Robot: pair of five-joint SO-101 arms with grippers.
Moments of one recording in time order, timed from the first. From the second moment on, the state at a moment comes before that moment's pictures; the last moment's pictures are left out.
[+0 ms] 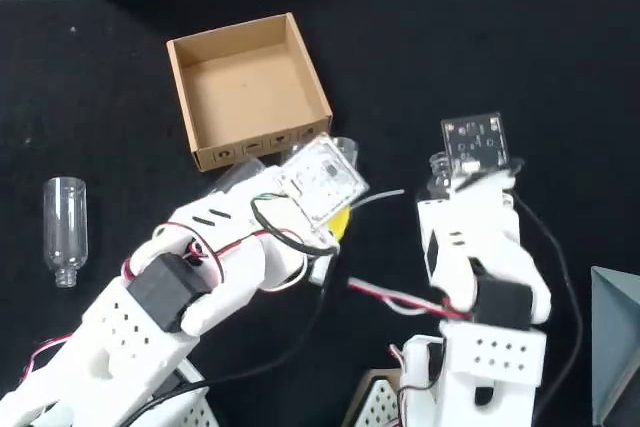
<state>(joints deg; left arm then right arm) 39.4 -54.5 36.6 57.2 -13.8 9.0 -72.4 60.3 63.3 15.5</state>
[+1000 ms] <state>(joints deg) 30.9 -54.5 29.9 54.3 6.3 0.3 -81.7 64.9 63.3 9.8</state>
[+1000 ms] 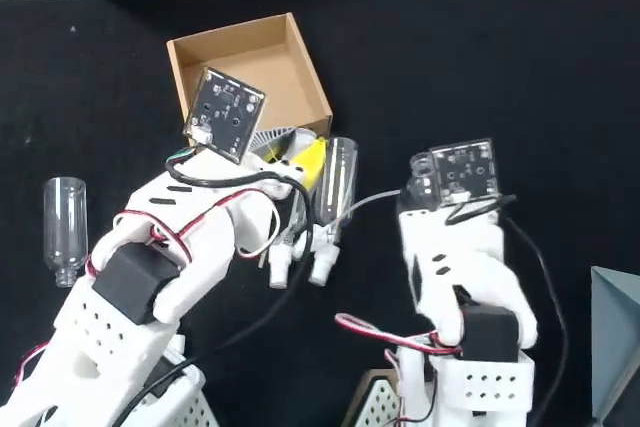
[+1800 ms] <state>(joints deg) 21.0 -54.5 29.9 54.2 30.2 -7.5 -81.7 73.9 52.5 8.2</state>
